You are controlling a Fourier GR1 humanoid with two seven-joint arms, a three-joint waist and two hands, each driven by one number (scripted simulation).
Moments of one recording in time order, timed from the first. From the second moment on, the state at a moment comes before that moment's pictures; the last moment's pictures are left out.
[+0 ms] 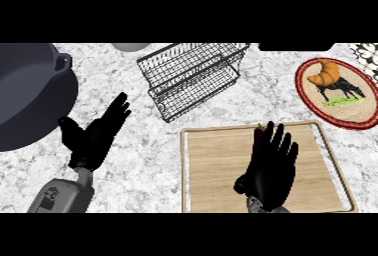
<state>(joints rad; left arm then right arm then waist) -0.18 0.24 -0.21 -1.48 0.27 0.09 0.20 -0.10 -0.01 0.51 -1.66 1.41 0.03 1.22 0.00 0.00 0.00</state>
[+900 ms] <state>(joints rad) -0.19 0.22 -0.17 -1.46 0.24 0.05 0.21 -0.09 0.00 0.36 -1.58 1.37 -0.09 1.13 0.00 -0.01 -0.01</state>
